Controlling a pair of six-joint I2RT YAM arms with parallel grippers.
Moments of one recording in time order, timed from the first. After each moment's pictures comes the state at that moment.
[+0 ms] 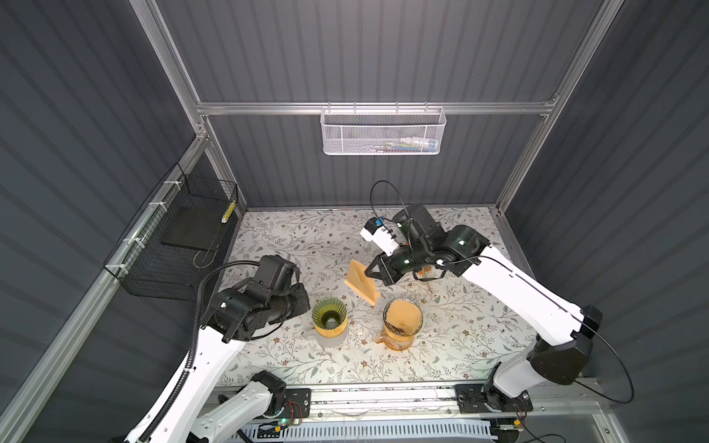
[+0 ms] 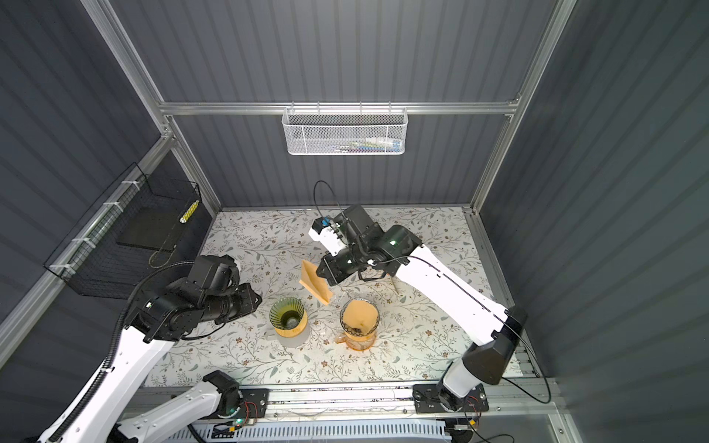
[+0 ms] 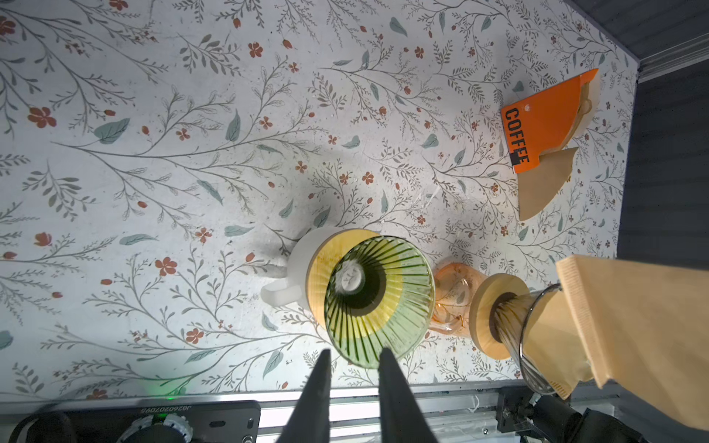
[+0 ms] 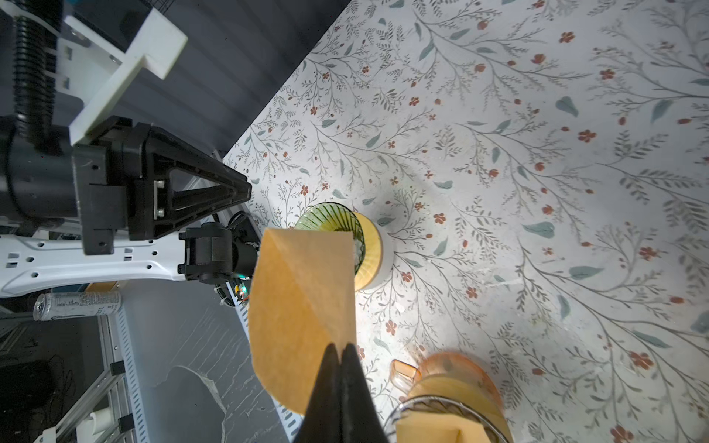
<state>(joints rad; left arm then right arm) -0.53 0.90 1.21 -1.28 -0.02 -0.76 0.87 1.61 1.79 -1.01 -0.38 0.22</state>
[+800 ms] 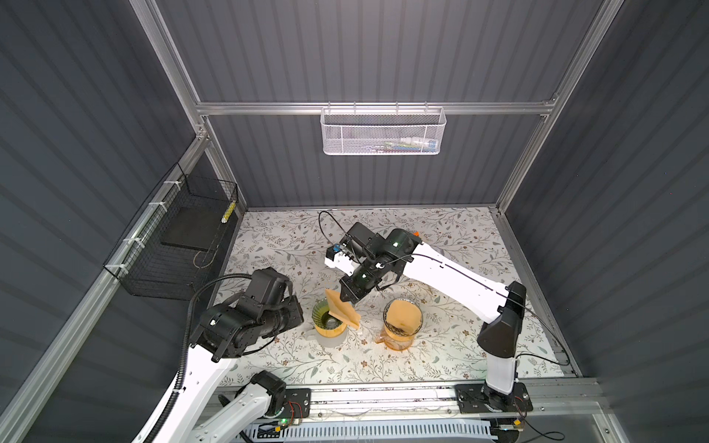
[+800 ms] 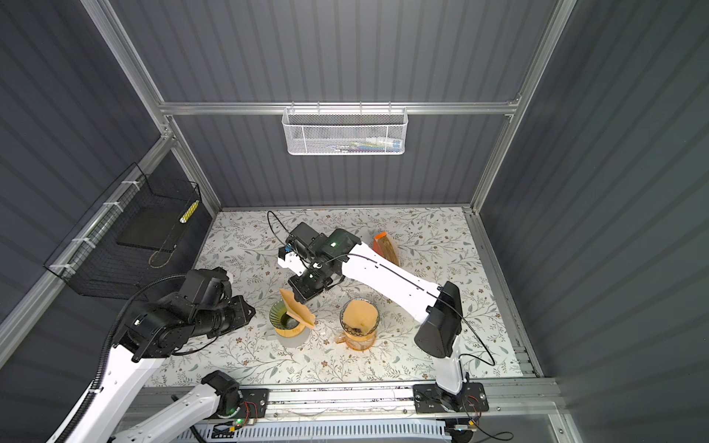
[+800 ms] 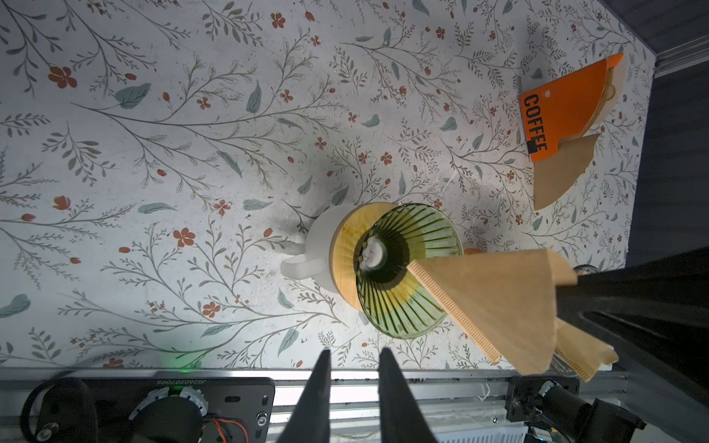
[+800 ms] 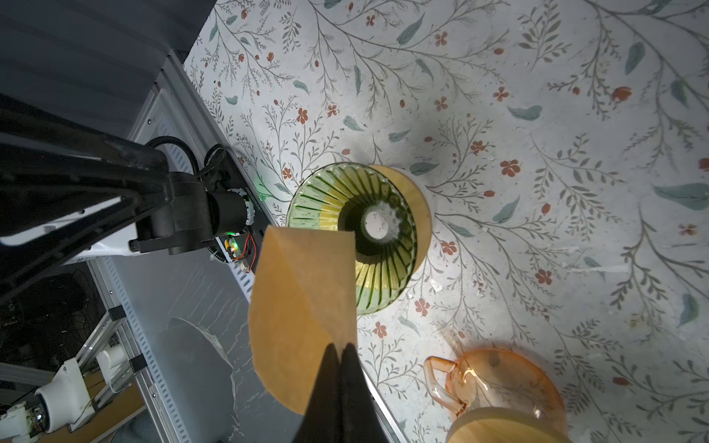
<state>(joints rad) -0.53 0.82 1.13 -1.31 -0.01 -0.77 1.00 1.95 2.04 -1.21 -0.37 0.25</state>
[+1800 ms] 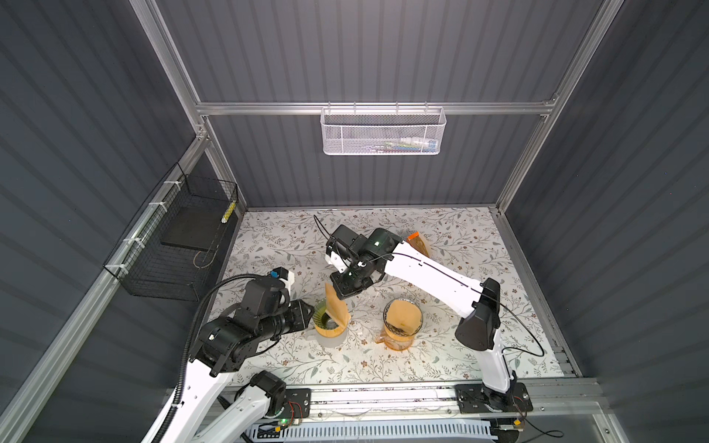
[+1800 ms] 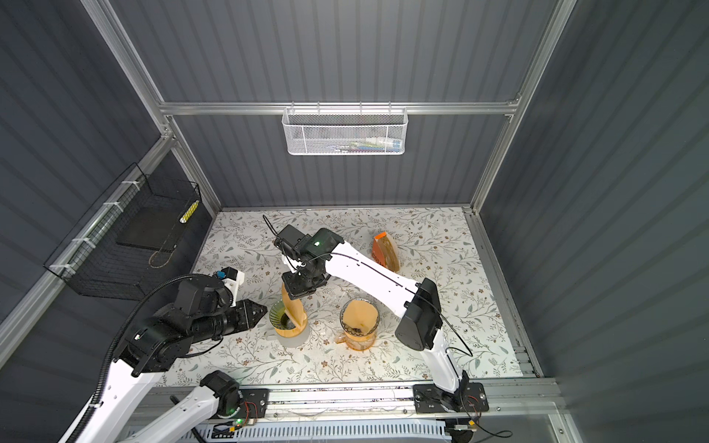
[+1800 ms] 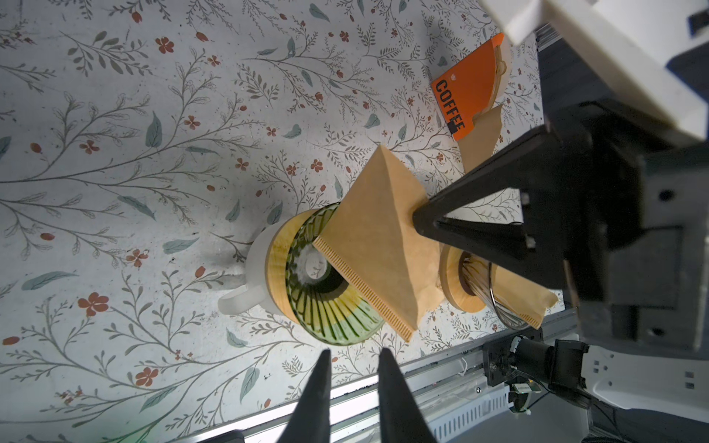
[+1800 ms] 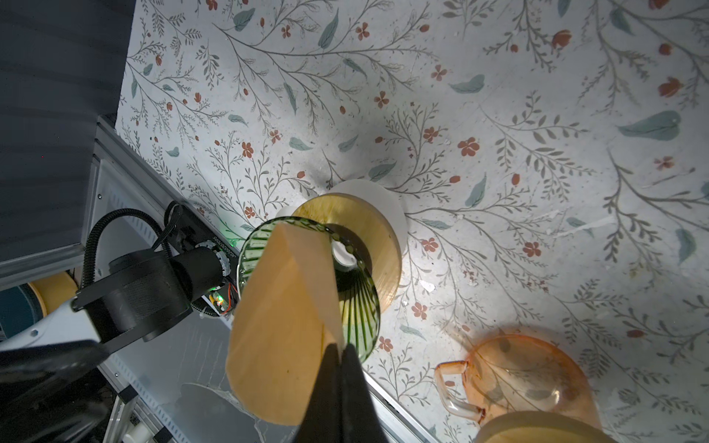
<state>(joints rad) -0.53 0.71 1.01 -1.12 0.14 -0.63 1.01 2.09 2.20 -1.29 -0.24 0.50</state>
